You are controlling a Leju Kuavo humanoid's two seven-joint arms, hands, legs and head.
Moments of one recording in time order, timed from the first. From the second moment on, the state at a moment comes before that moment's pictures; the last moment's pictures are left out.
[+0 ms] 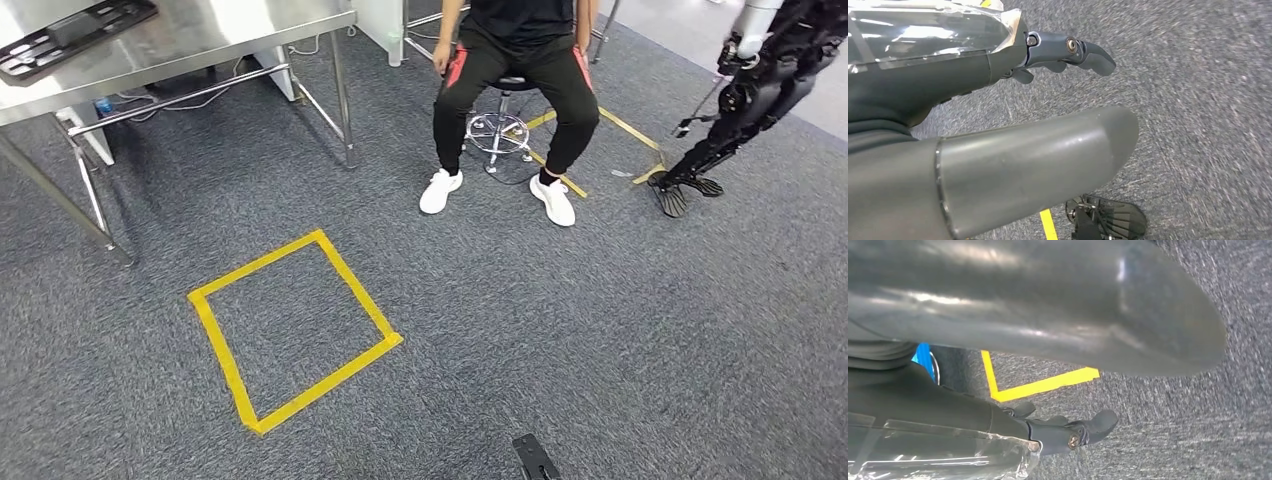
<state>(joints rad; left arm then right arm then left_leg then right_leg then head) -0.10 -0.20 0.85 -0.17 -0.90 0.26 -0.19 -0.04 0.01 0.16 -0.16 0.18 -0.19 0.12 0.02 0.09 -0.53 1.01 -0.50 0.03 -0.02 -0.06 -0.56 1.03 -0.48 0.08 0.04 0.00</state>
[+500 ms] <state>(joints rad) -0.09 -0.20 0.85 -0.17 -0.90 0.27 -0.20 -0.04 0.02 0.16 -0.16 0.19 -0.19 0.13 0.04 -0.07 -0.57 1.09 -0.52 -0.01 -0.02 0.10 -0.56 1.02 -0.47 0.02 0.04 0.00</state>
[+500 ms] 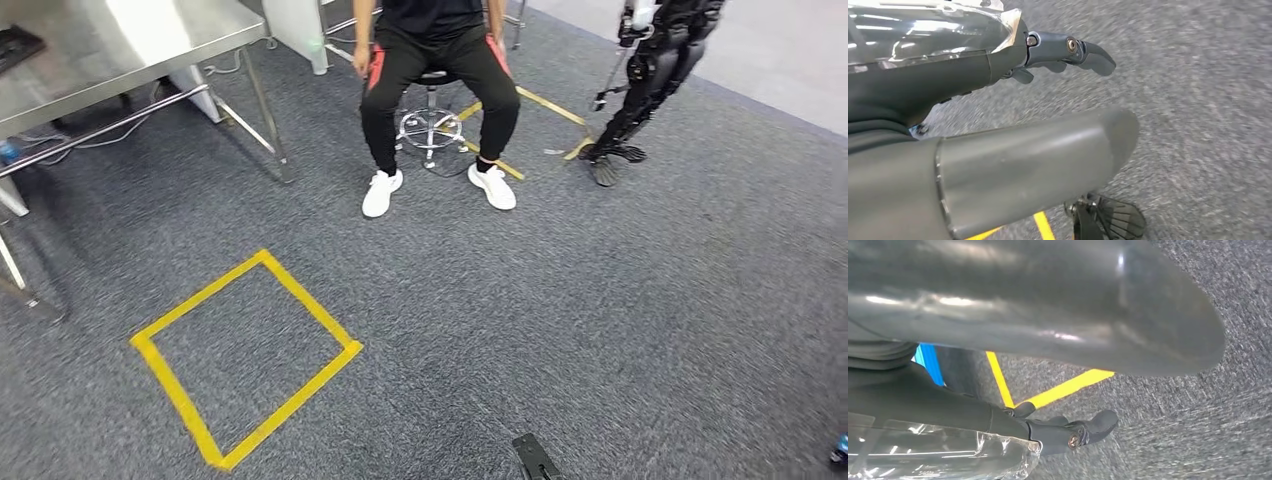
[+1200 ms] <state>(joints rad) -0.09 -0.21 0.85 -0.17 -0.90 0.29 -0.20 -0.04 0.01 0.17 -0.16 0.21 -0.18 0.15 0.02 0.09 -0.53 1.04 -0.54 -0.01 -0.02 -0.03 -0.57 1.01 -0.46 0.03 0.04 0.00</state>
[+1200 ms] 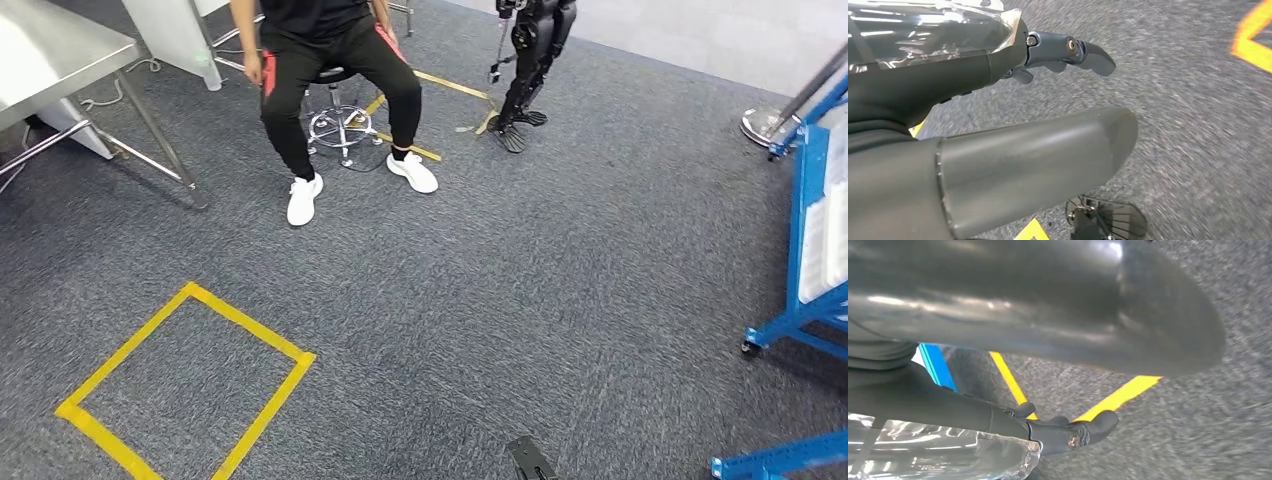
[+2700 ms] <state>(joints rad) -0.08 -0.21 0.84 -0.17 -0.92 0.30 -0.19 -0.03 0.02 0.18 -0.16 0.22 -0.18 0.15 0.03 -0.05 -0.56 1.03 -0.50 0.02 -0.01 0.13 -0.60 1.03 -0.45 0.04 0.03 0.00</state>
